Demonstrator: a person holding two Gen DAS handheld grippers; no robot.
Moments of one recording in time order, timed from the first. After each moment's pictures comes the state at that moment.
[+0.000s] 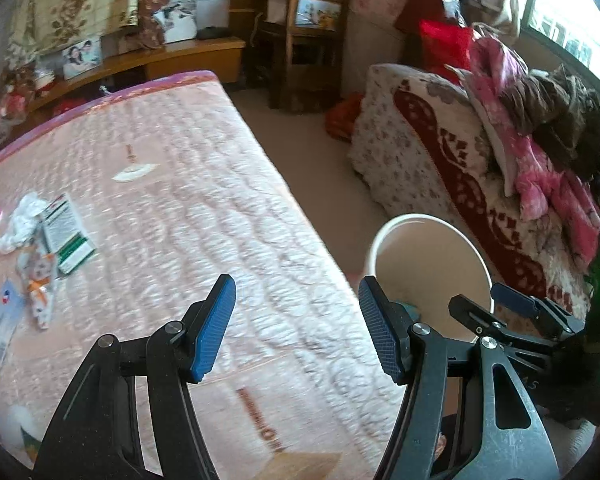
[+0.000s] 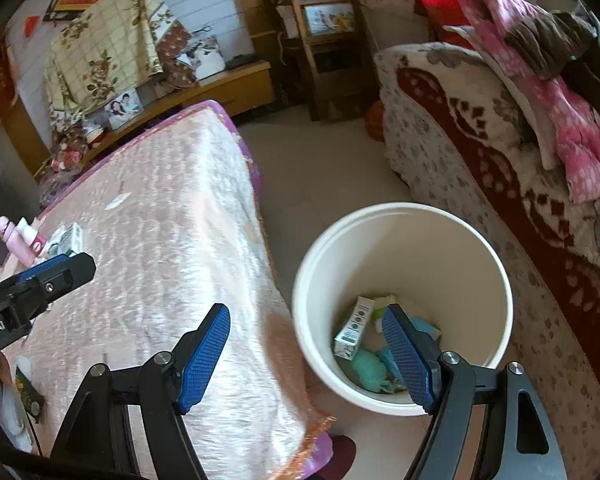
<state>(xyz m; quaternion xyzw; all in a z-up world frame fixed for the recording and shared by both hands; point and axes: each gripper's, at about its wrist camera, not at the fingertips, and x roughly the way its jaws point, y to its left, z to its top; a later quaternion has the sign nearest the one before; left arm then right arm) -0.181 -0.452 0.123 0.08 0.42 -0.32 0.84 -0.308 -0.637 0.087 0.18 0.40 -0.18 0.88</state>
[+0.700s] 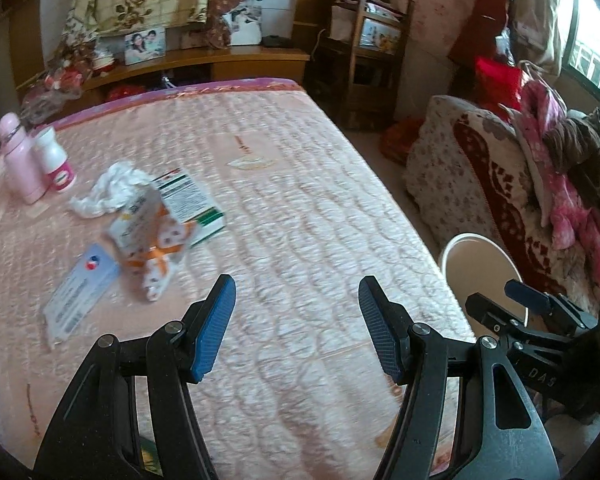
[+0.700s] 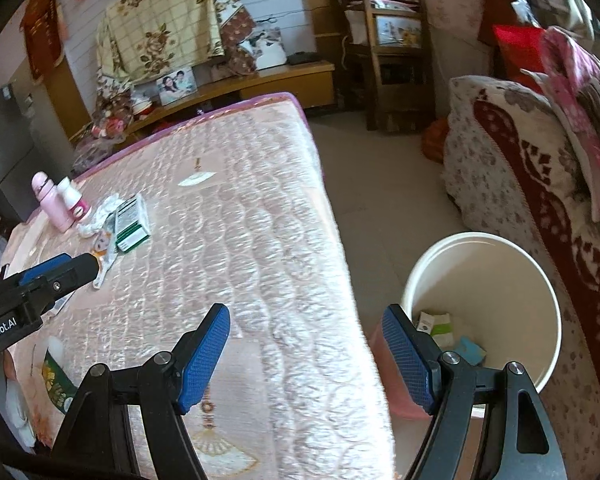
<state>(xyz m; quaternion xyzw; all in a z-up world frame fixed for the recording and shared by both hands) -0.157 -0.331 0.130 0.04 0.42 -0.25 0.87 -0.257 -0.535 0.105 0.13 0.41 -0.11 0.90</state>
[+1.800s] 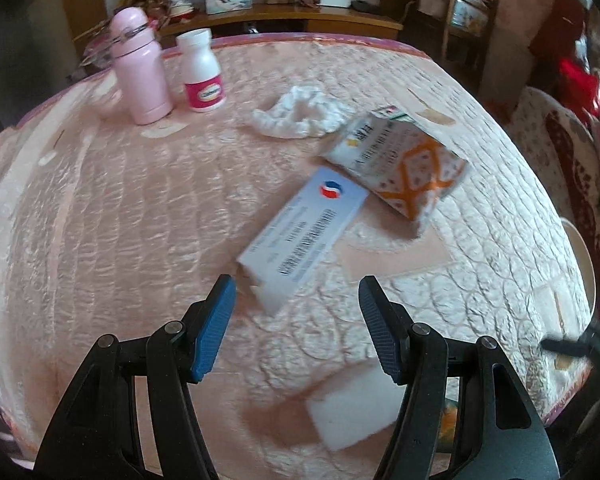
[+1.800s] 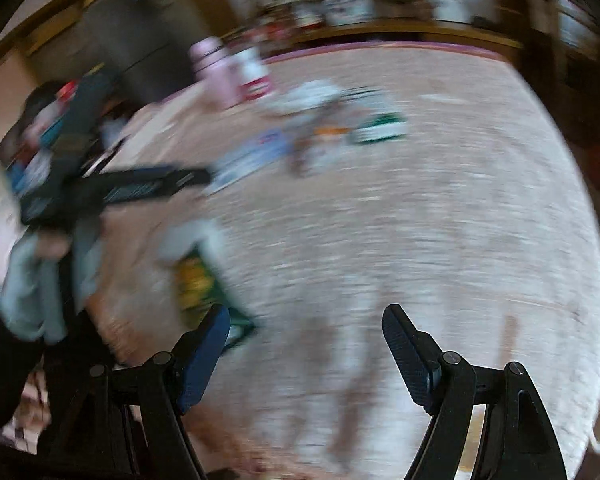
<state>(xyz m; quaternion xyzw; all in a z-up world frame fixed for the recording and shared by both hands) -0.094 -0.143 0.079 0.05 0.48 -0.14 0.86 -0.223 -0.347 0.068 0.06 0.48 0.19 0.85</state>
